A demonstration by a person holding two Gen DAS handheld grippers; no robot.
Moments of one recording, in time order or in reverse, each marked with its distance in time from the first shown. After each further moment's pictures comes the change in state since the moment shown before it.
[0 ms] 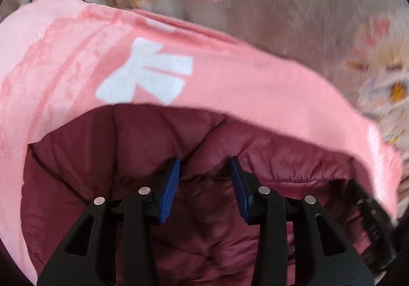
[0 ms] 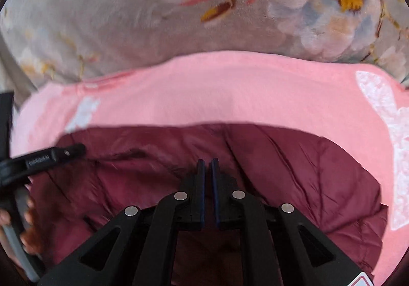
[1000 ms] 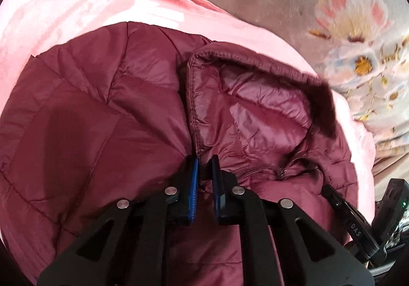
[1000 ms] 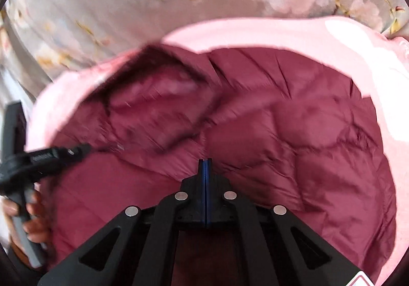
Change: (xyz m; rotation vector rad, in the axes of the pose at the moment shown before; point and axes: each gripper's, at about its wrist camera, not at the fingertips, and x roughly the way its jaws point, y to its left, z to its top) left arm -0.034 0.019 -0.078 -0.037 0.049 -0.194; right arm -0.050 -0.023 -0.083 0.137 0.052 0.127
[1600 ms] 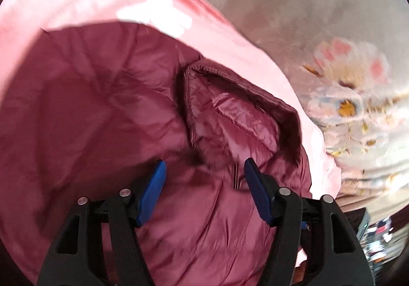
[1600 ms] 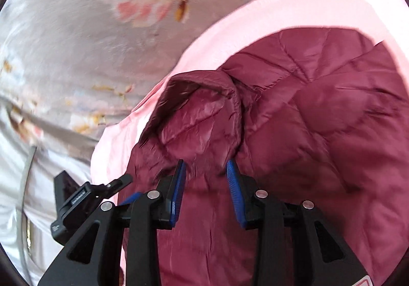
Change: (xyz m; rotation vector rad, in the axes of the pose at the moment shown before) left arm -0.021 0.006 0.023 -0.277 0.052 -0.133; right arm 0.006 -0.017 0.021 0.417 0.006 0.330
